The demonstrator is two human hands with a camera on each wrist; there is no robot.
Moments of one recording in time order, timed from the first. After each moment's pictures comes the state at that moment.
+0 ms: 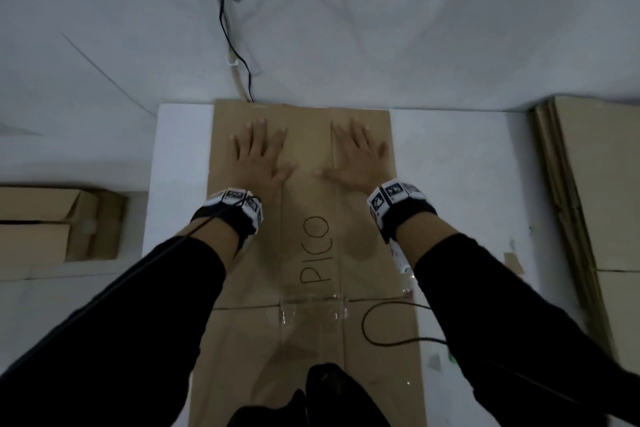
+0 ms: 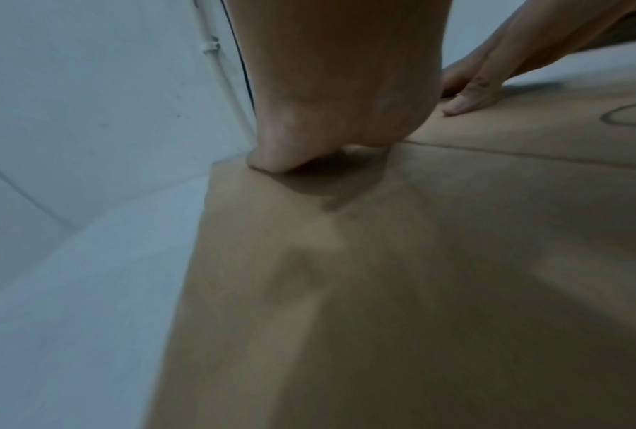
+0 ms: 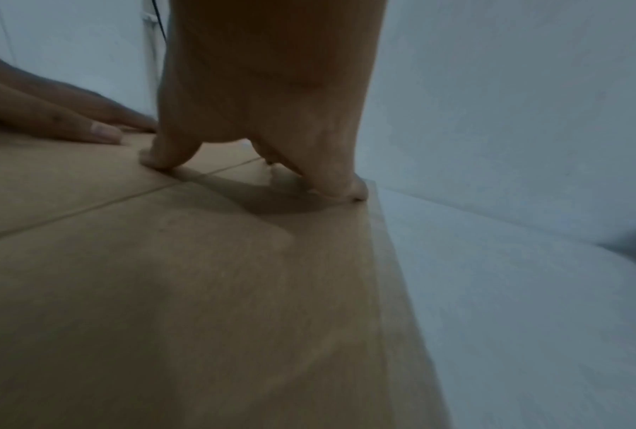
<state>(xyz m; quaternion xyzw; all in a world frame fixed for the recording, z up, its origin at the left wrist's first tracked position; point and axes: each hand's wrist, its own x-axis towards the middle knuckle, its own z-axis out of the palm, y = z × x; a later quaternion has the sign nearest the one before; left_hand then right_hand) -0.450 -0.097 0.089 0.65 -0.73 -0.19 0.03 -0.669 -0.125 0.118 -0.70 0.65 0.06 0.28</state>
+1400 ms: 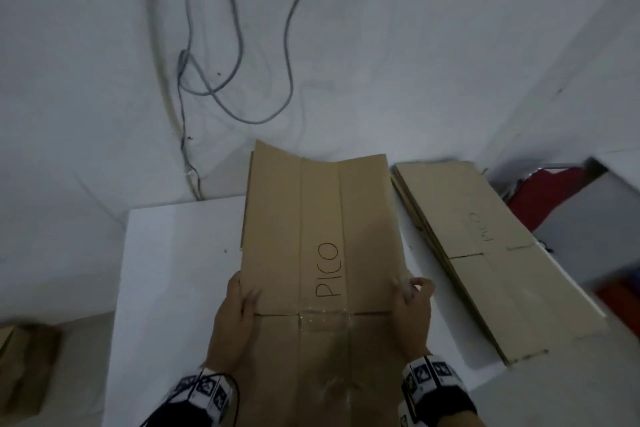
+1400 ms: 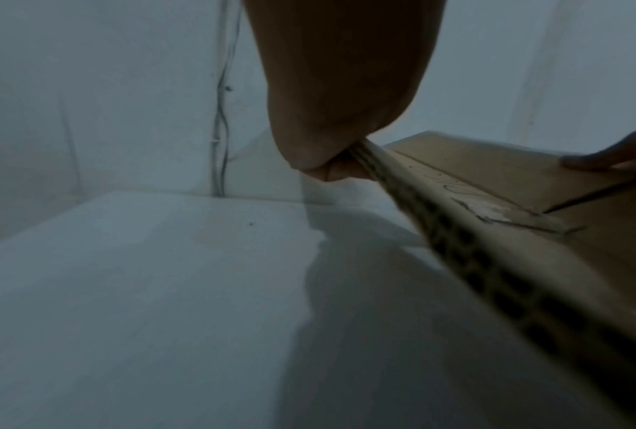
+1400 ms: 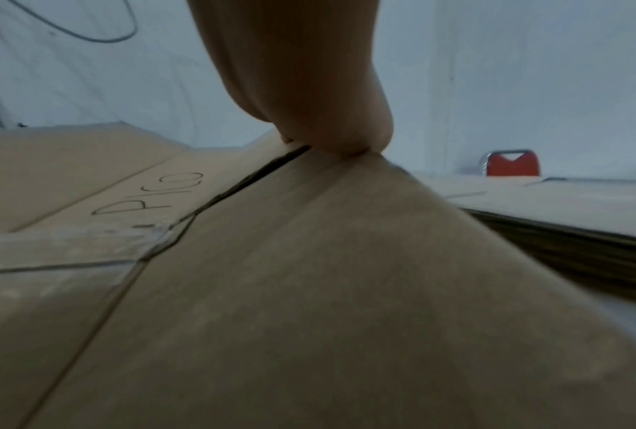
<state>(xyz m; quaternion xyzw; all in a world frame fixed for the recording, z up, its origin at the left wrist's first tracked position) -0.504 0.120 0.198 0.56 -0.57 -0.46 0.38 -0.796 0.171 0.213 -0.30 0.83 -0.44 0.18</state>
